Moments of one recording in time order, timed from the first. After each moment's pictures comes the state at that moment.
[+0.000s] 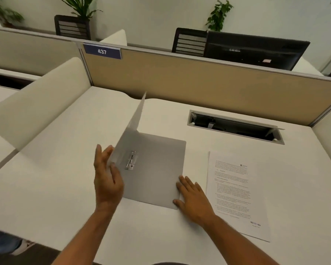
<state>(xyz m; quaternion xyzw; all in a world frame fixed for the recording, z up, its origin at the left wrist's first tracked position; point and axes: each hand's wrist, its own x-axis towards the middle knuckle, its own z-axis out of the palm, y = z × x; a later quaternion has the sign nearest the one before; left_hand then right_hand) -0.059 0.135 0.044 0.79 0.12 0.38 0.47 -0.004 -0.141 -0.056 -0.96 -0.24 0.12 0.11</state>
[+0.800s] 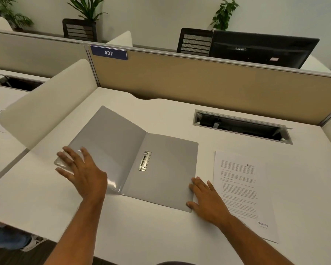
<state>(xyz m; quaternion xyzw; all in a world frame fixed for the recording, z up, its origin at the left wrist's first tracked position) -0.048 0.212 0.020 0.90 0.37 0.24 0.02 -0.001 -0.164 -0.046 -0.96 -0.24 0.12 0.07</state>
